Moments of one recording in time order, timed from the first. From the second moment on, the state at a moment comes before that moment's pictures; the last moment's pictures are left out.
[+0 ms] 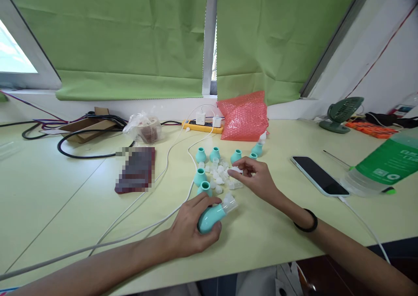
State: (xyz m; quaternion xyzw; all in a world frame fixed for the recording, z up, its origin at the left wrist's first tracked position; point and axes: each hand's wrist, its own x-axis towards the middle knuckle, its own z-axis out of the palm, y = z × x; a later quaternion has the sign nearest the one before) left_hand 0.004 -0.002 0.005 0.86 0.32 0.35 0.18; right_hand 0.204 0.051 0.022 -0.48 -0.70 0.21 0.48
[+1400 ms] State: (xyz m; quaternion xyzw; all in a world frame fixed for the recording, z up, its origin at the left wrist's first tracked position) left_hand 0.003 0.005 0.006 0.66 0.29 0.31 0.61; right_hand 0.181 0.025 0.006 -0.22 -0.83 0.12 0.49
